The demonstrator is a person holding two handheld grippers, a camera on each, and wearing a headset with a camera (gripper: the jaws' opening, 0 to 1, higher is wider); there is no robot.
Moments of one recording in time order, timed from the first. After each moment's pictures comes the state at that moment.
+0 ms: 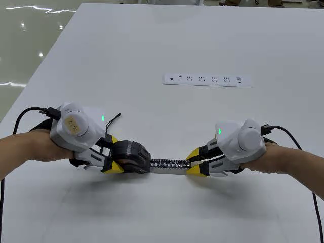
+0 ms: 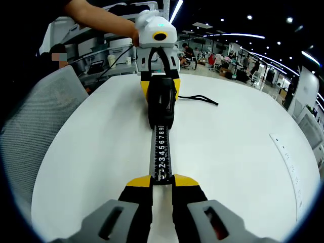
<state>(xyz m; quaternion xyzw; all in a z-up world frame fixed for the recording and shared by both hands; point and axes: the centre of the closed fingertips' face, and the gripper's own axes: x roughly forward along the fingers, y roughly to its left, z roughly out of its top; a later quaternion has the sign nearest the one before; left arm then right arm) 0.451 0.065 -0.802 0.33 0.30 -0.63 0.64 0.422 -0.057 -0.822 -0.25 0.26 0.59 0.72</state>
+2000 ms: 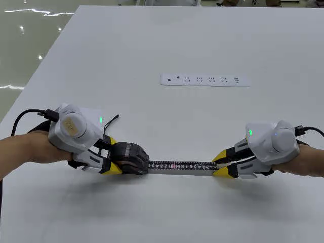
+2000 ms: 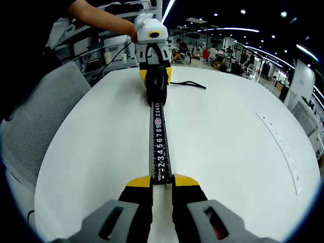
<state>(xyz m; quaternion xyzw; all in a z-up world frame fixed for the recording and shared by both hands) 0.450 0.063 -0.802 0.33 0.30 -0.63 0.63 0.406 -0.135 -0.824 -0.25 0.29 0.56 0.73</state>
